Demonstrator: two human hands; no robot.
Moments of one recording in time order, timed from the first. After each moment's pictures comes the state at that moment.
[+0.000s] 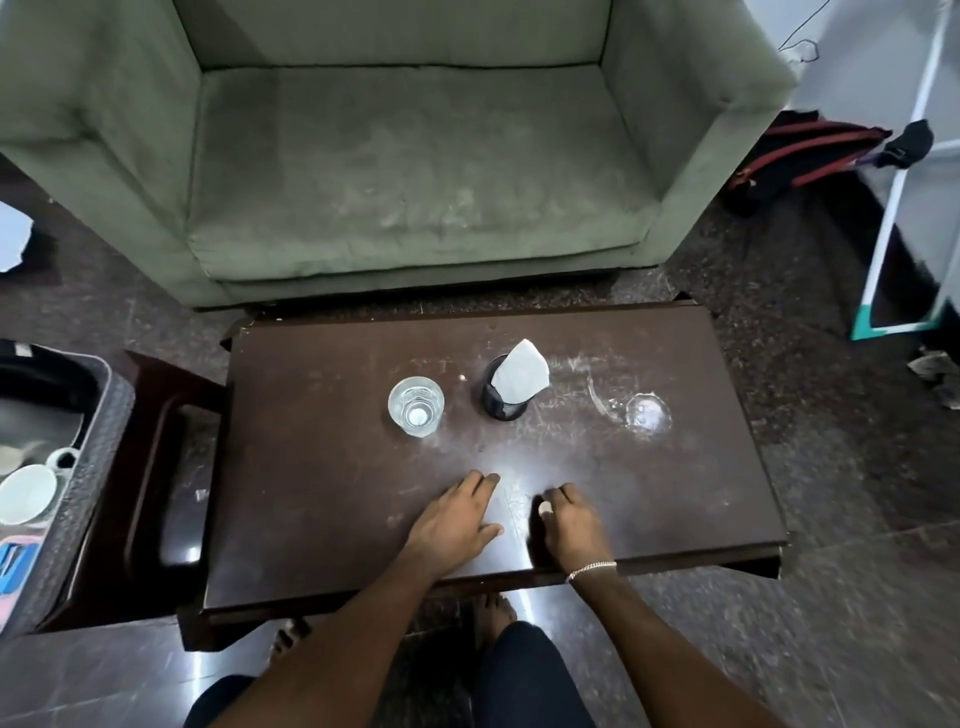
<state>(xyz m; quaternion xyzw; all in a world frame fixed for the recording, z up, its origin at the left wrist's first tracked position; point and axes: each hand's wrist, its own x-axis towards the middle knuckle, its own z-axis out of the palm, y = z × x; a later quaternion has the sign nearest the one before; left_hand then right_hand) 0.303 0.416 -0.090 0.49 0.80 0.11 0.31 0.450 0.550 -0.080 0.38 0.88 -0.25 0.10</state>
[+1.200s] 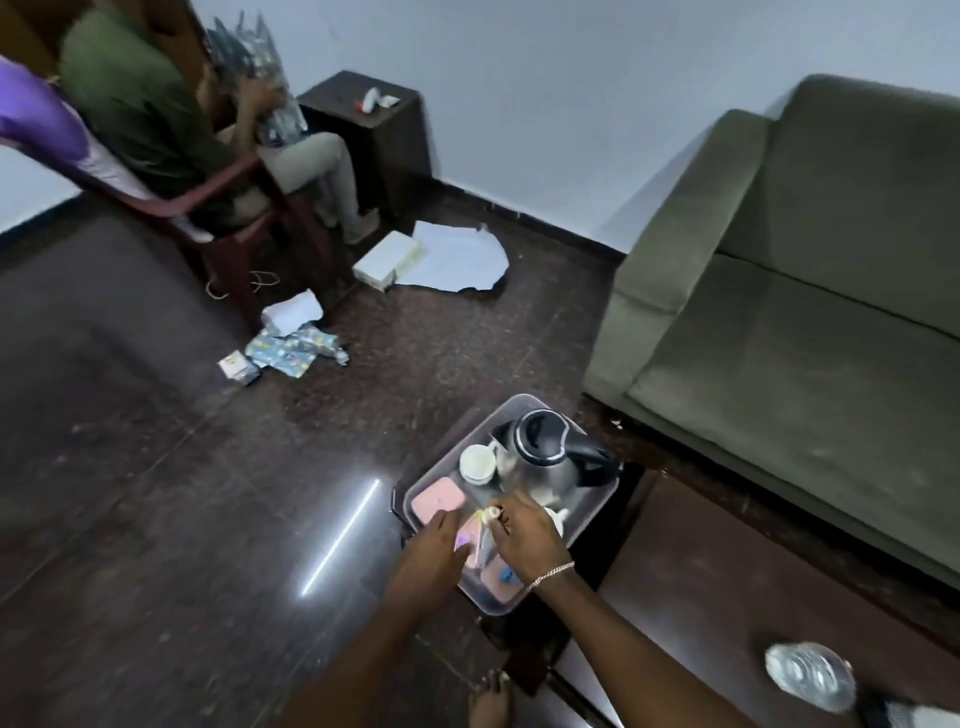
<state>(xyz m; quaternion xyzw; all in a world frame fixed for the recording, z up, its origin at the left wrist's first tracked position) 0.055 -0.061 0.109 0.02 0.95 0.25 0.19 0.029 0.112 0.119 -0.07 0.92 -0.39 0.06</state>
